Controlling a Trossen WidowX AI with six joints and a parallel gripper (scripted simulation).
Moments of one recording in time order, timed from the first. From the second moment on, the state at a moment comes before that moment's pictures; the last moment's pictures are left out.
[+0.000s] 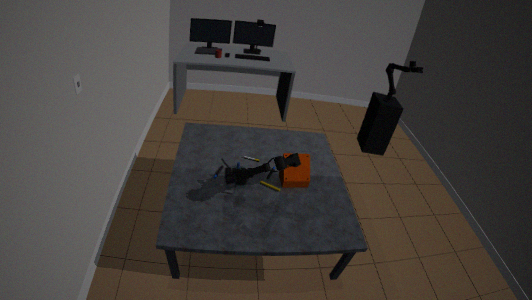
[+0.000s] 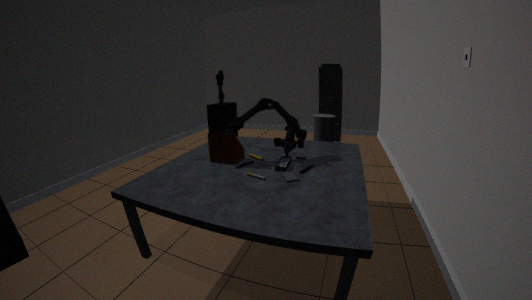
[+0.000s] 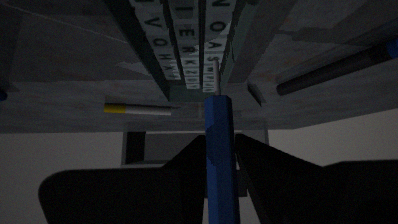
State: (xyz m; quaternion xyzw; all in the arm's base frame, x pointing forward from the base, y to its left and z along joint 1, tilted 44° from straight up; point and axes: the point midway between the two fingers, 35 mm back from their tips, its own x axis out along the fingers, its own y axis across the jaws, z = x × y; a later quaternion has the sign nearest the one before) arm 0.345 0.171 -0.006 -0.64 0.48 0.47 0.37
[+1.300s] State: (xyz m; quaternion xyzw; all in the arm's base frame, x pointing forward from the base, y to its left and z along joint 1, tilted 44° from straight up) arm 0.343 0.180 -0.012 -0.64 0.48 0.47 0.37
